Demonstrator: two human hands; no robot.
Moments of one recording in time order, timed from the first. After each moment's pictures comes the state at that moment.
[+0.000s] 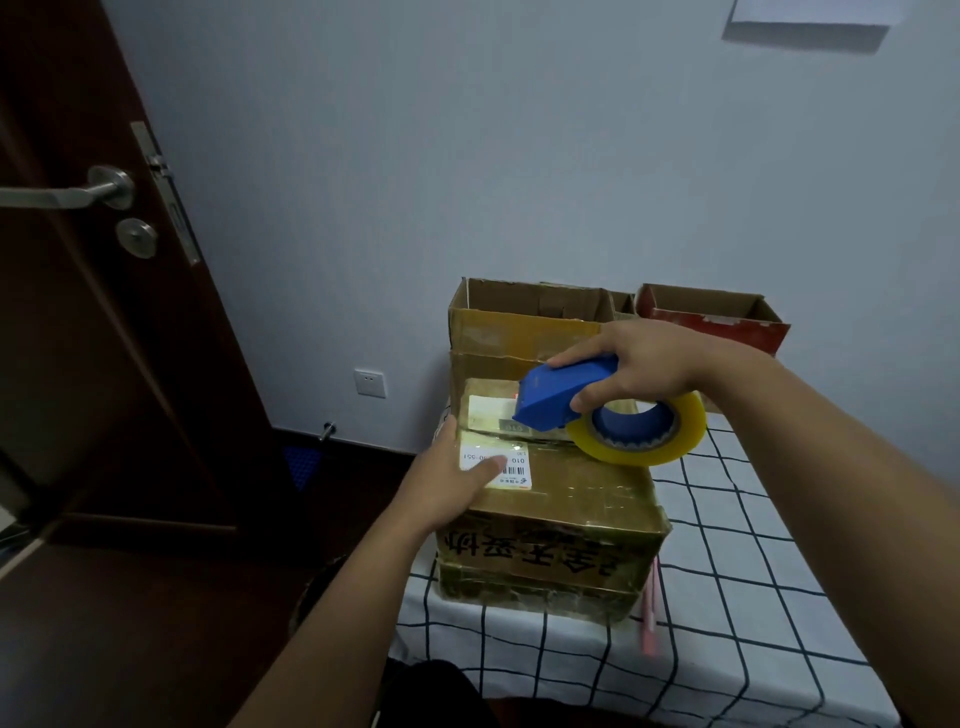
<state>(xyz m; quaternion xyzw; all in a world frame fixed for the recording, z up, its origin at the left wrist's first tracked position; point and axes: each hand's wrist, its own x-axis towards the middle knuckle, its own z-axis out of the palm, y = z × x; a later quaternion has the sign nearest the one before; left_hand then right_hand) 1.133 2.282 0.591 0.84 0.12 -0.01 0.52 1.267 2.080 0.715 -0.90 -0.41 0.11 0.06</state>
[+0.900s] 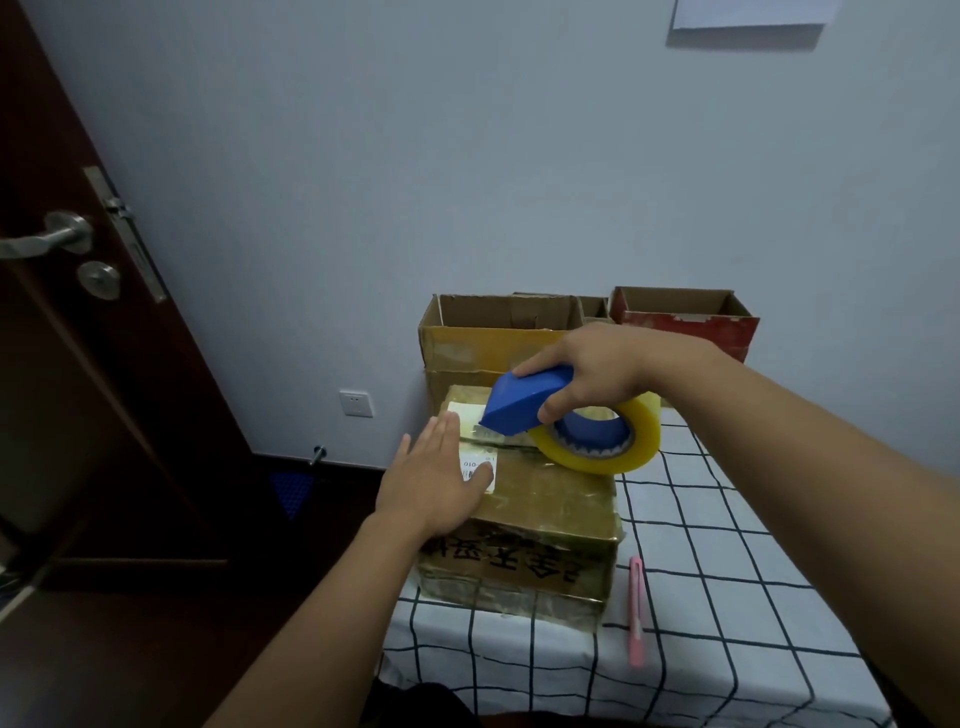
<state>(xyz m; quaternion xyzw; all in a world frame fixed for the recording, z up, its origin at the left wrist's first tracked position) 1.167 2.274 0.581 0.98 0.07 0.04 0.16 1.269 2.080 0.719 -0.91 -0.39 0.11 0.02</state>
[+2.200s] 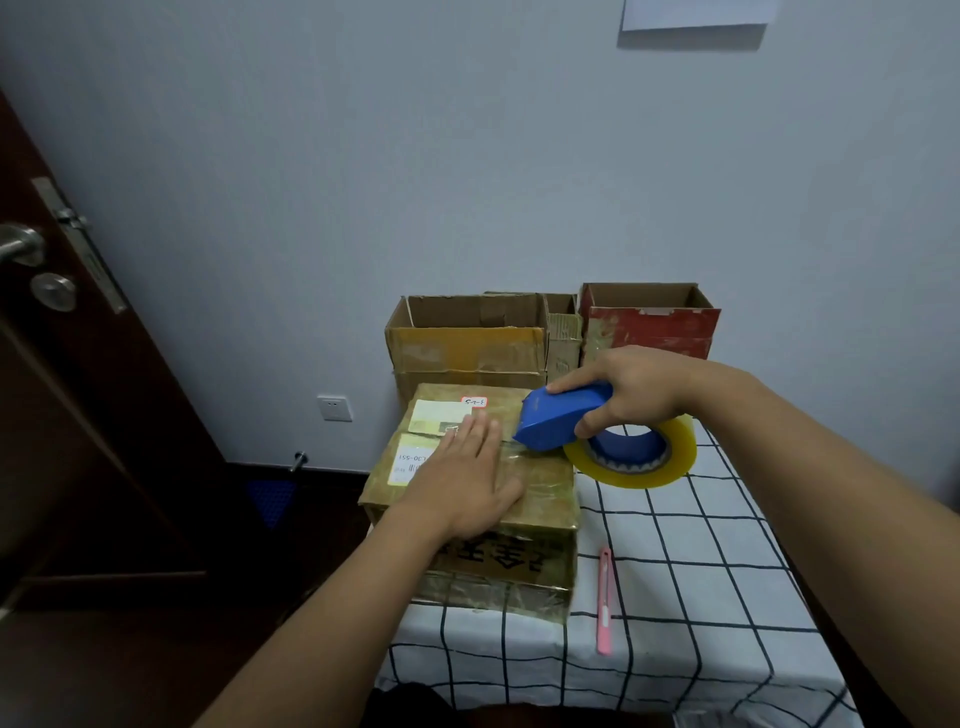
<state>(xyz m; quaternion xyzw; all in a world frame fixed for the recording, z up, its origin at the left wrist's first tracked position) 1.181 2.214 0.588 0.99 -0.07 -0.03 0.08 1.280 1.997 0.691 -0.92 -0.37 0.12 0.08</state>
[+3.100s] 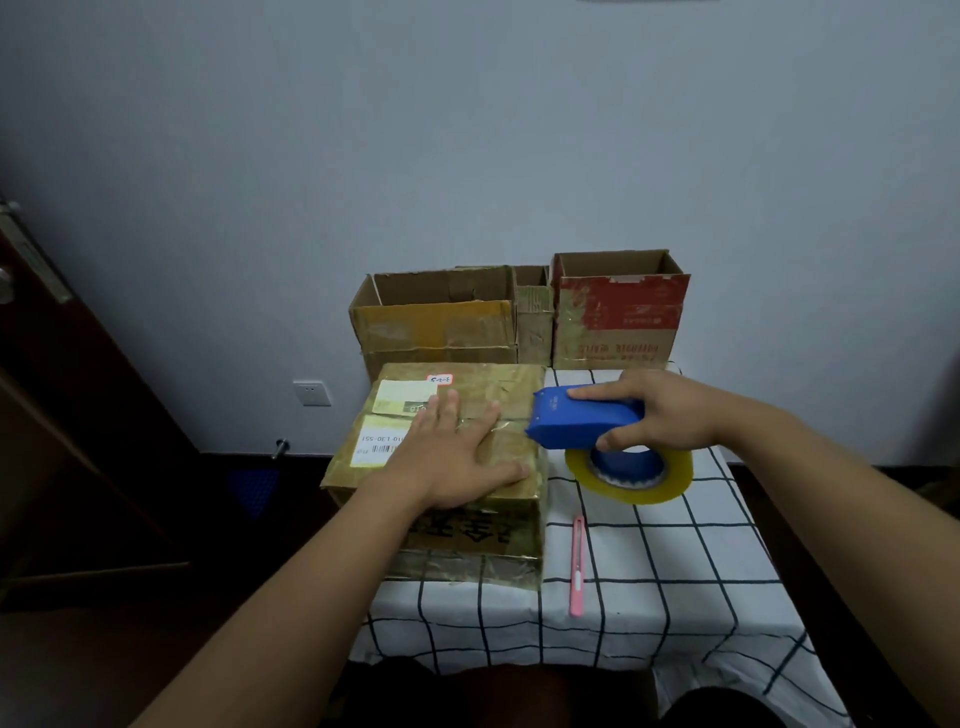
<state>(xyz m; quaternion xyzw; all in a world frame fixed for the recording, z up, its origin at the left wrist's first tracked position) 1.180 2.191 0.603 0.99 -0.03 -0.11 0.09 1.267 1.924 0.628 -0.92 -0.33 0.13 0.18</state>
